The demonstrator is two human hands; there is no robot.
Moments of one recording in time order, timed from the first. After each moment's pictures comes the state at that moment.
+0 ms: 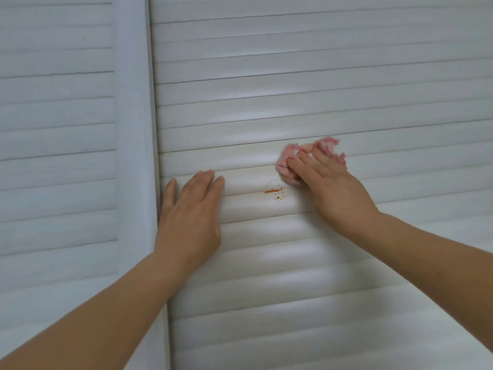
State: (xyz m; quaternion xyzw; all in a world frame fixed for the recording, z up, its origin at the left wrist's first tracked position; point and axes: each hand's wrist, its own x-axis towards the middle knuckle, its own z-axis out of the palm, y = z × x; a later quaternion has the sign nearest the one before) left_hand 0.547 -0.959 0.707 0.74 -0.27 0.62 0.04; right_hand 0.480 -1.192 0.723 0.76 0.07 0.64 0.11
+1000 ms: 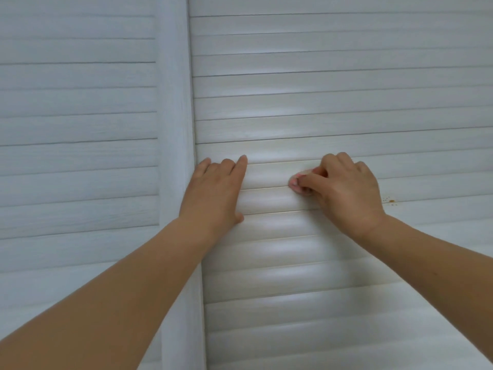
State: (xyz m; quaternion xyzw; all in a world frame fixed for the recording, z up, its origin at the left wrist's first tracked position) left_hand 0.527 -0.936 0.735 0.80 -0.27 0.54 -0.05; right_hand 0.479 -1.146 0.716 0.68 0.05 0.71 0.17
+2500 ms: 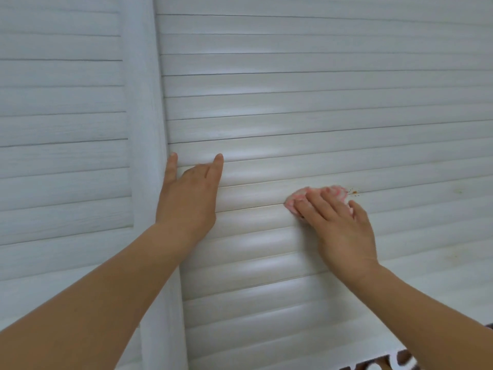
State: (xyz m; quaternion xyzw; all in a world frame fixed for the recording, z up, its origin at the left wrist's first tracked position) left_hand 0.517 -0.939 0.725 0.81 -0.22 0.54 -0.07; right_hand 0.472 -1.166 0.636 0.76 -0.08 0.63 0.15
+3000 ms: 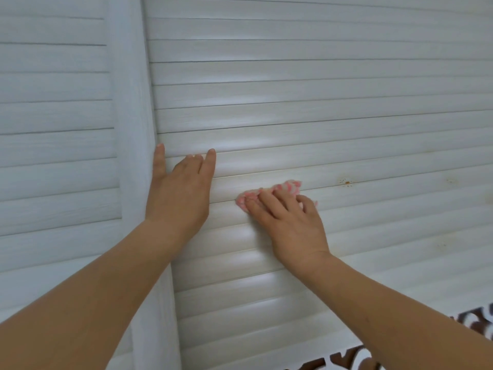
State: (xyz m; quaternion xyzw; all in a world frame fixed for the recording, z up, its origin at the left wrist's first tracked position) left_hand 0.520 -0.938 0.718 0.78 -0.23 0.58 -0.07; right_hand 0.493 -1.117 0.641 0.77 -0.02 0.61 0.18
